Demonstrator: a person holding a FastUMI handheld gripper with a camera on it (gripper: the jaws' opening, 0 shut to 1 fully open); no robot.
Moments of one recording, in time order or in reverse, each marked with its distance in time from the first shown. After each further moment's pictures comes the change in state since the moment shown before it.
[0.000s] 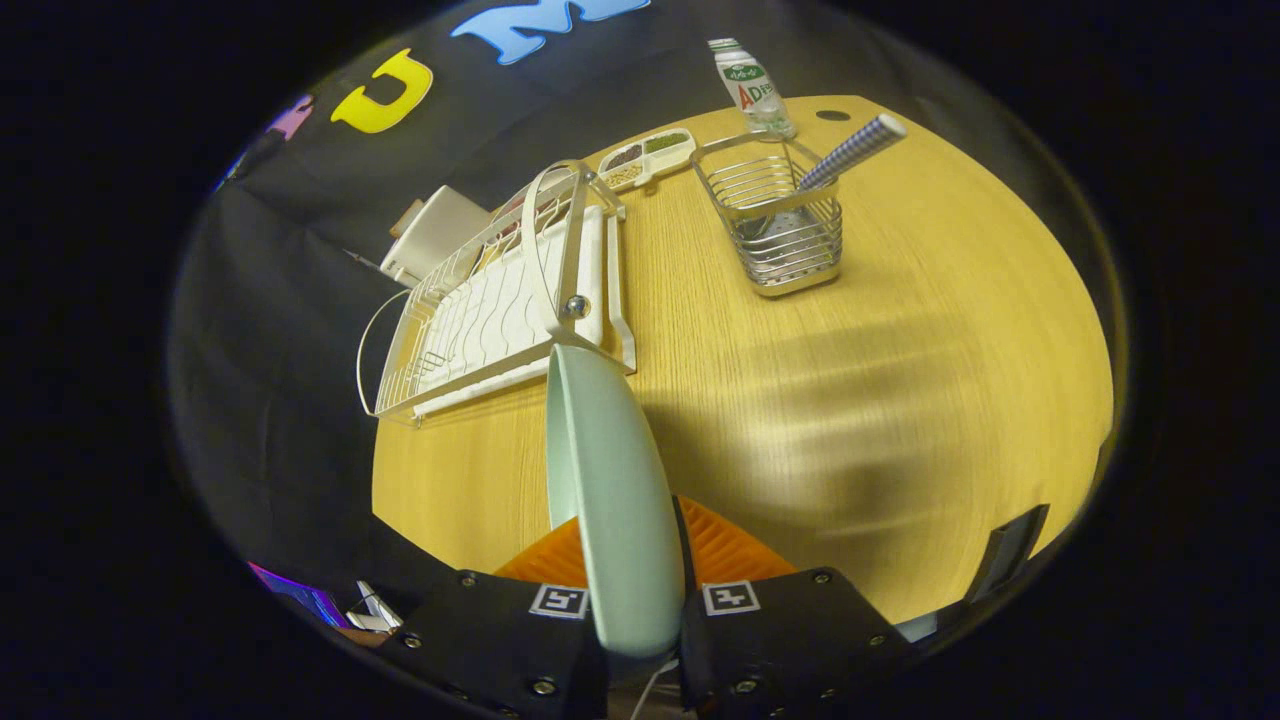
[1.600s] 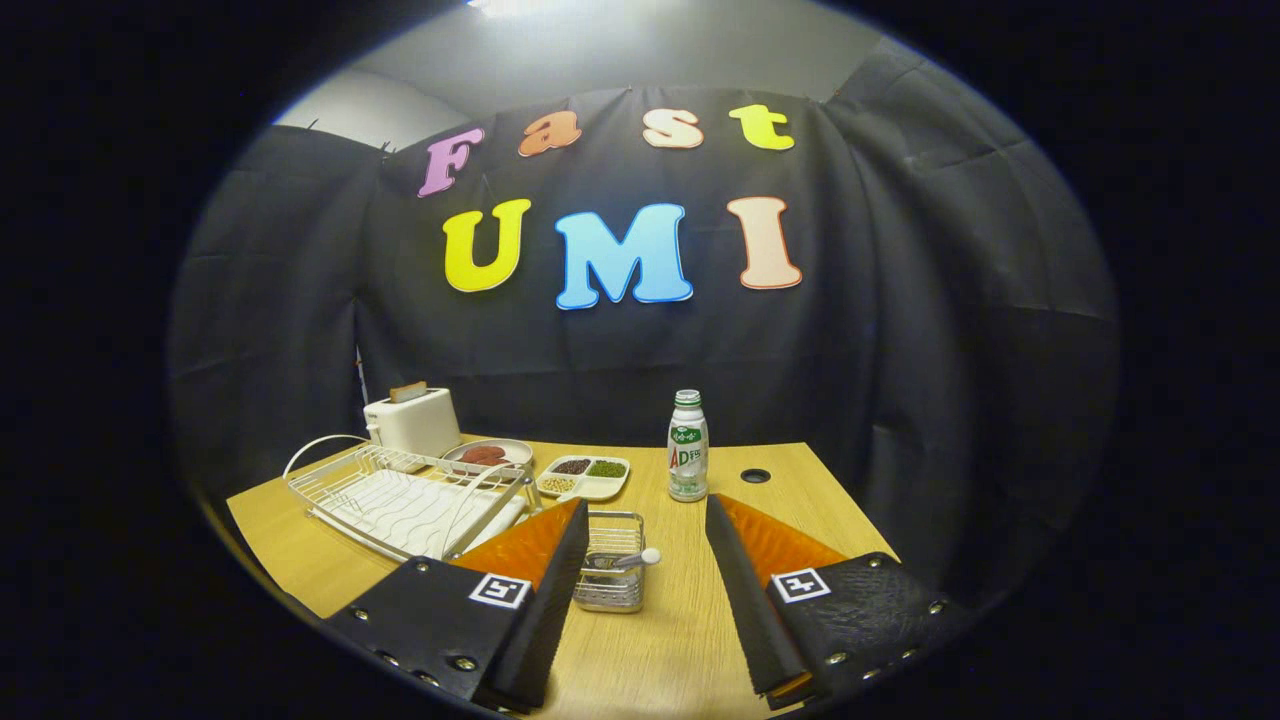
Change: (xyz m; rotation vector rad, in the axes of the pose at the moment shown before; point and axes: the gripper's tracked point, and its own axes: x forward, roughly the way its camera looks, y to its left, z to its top) arm -0.147 -0.072 0.185 -0.488 -0.968 -0.209
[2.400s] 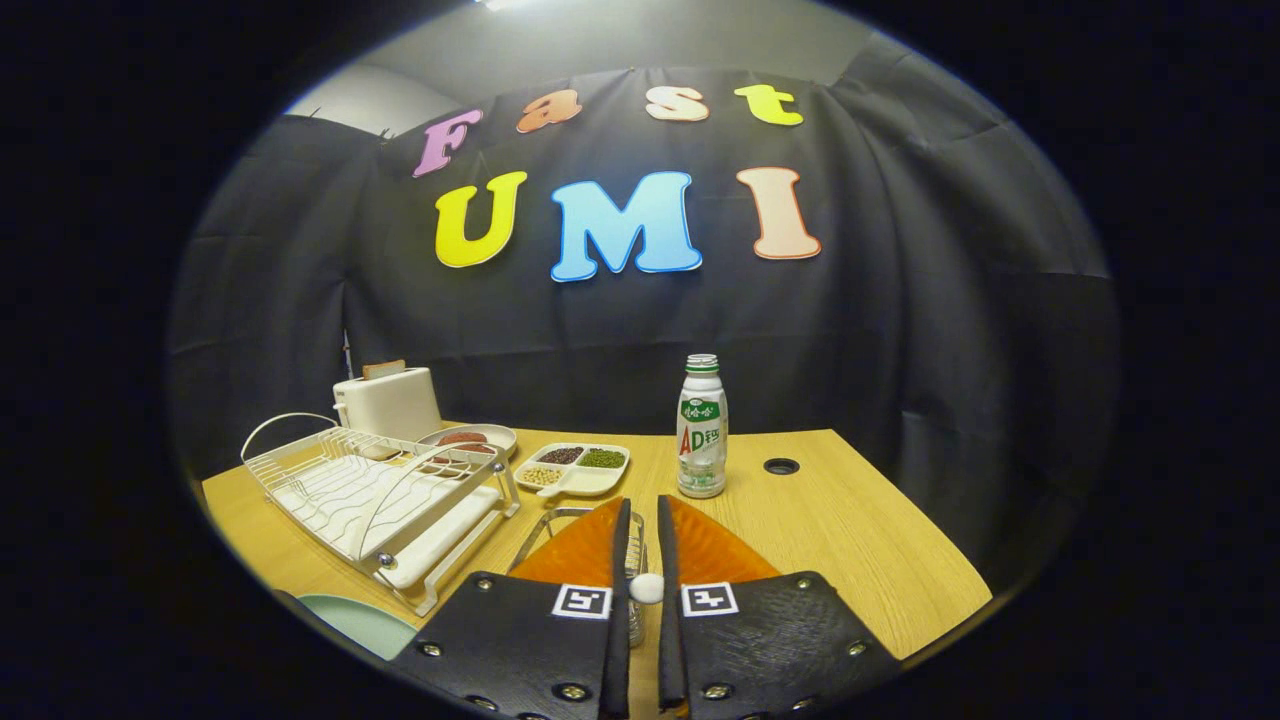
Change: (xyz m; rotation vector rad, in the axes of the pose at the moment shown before) arm 0.087 0.012 -0.045 0.007 -0.007 0.026
